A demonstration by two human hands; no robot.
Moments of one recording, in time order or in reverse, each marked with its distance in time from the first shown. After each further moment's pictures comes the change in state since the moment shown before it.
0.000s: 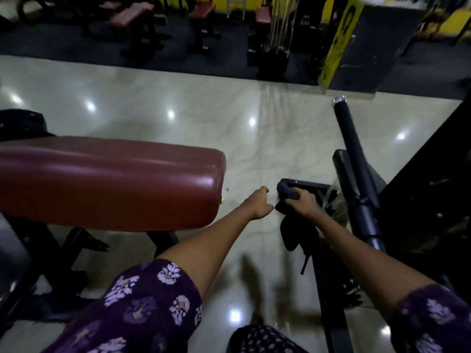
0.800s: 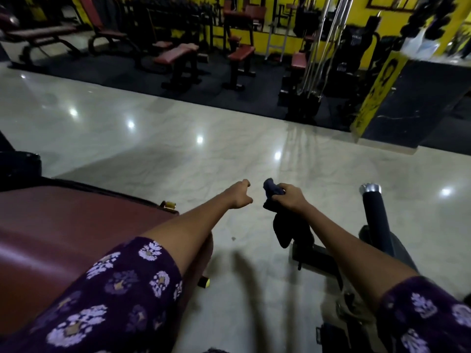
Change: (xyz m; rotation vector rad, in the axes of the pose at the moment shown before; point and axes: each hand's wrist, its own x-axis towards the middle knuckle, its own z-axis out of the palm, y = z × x) left_hand 0.213 0.017 -0.183 0.135 0.211 -0.101; right_hand 0.263 -0.116 -0.078 -0.108 -0.101 -0.278
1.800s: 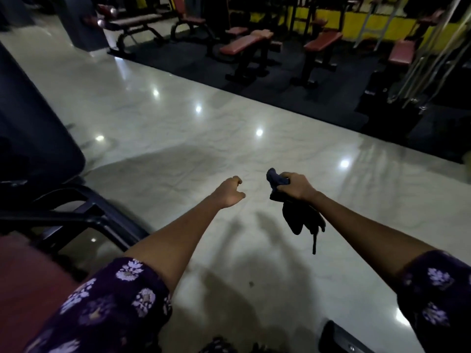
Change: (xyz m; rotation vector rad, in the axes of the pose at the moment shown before) left_hand 0.287 -0.076 -0.133 -0.097 0.250 -0.354; right_hand 0.419 -0.041 -0.030 -0.043 -0.290 -0.324
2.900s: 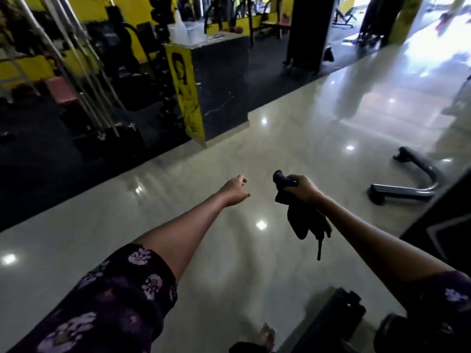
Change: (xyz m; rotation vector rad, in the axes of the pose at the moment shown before) left_hand 0.235 0.595 0.322 0.322 -0.733 1.035; right_hand -0.156 0.433 -0.295 0.348 0.913 1.052
